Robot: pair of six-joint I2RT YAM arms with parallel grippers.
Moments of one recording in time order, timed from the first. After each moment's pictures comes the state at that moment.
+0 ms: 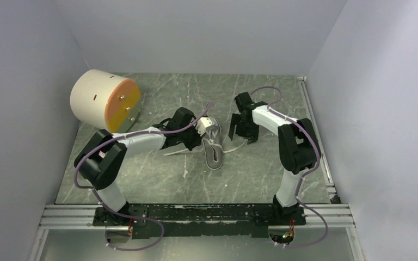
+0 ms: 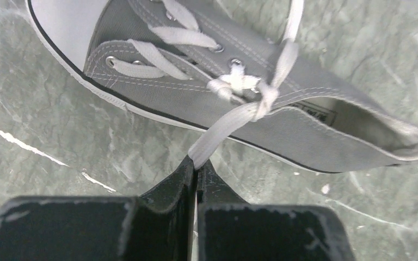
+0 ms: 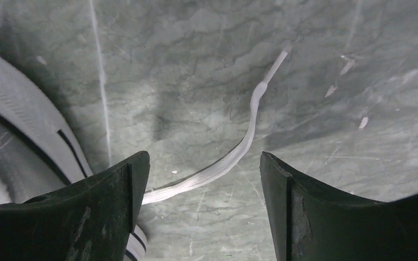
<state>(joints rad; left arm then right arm) -0.70 1.72 0.98 -0.06 0.29 0.27 0.33 1.84 1.23 -0.69 0.04 0.52</state>
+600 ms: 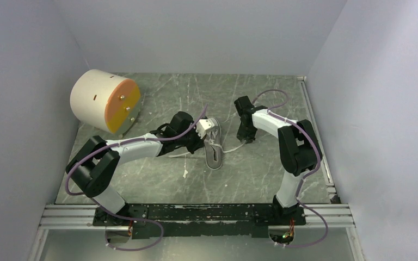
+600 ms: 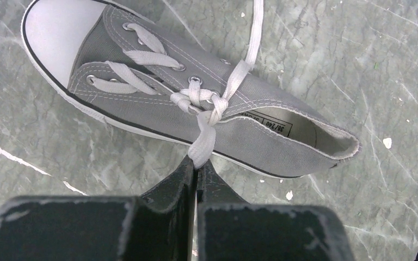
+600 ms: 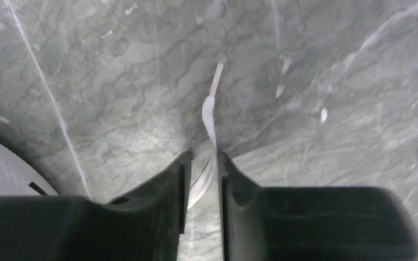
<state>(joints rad) -0.75 1.62 0.88 0.05 0.29 0.17 0.37 1.84 1.17 -0.65 0.22 0.69</state>
